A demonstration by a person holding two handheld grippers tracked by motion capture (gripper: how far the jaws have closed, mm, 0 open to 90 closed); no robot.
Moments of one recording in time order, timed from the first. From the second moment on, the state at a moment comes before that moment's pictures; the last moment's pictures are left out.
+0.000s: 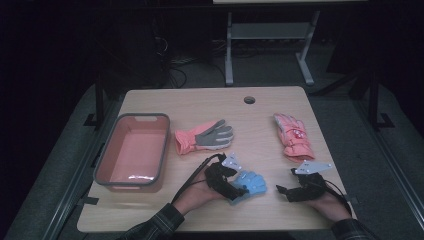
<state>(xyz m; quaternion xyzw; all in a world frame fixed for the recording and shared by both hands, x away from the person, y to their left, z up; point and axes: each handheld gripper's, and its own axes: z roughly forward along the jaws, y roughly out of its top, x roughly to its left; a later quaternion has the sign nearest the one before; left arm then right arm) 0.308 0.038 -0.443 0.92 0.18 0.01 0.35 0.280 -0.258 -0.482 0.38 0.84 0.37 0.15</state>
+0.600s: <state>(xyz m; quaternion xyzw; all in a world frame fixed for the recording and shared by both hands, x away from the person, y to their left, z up) 0.308 0.015 -0.463 0.93 0.18 0.02 0.32 0.280 -0.258 -0.482 0.38 0.84 0.37 0.15</state>
